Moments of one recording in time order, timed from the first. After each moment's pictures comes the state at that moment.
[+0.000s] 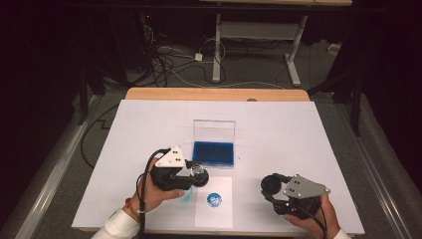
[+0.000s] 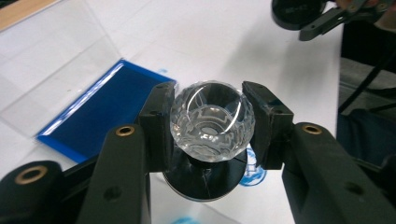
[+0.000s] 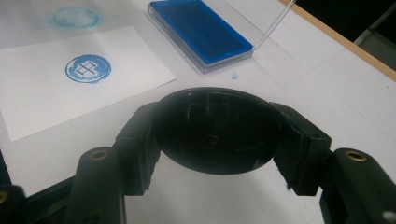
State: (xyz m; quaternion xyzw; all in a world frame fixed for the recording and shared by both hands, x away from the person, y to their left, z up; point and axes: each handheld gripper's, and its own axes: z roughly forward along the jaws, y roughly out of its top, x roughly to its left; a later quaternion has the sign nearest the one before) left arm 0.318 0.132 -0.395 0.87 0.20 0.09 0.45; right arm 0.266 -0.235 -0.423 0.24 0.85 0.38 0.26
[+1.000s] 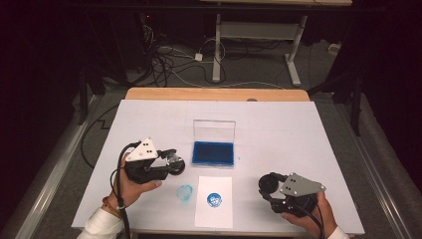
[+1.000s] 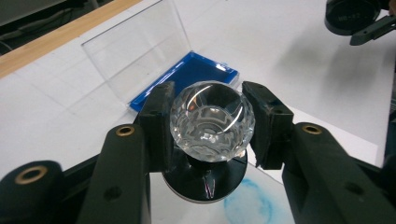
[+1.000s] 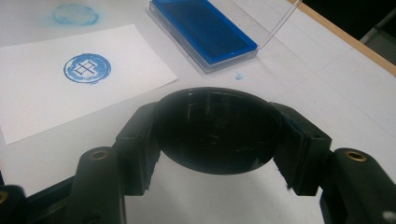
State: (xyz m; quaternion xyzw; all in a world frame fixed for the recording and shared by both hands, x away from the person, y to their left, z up) left arm 0.323 0.191 -0.386 0.84 0.25 0.14 0.46; right arm 0.273 -0.230 -0.426 0.24 0.86 0.38 0.25
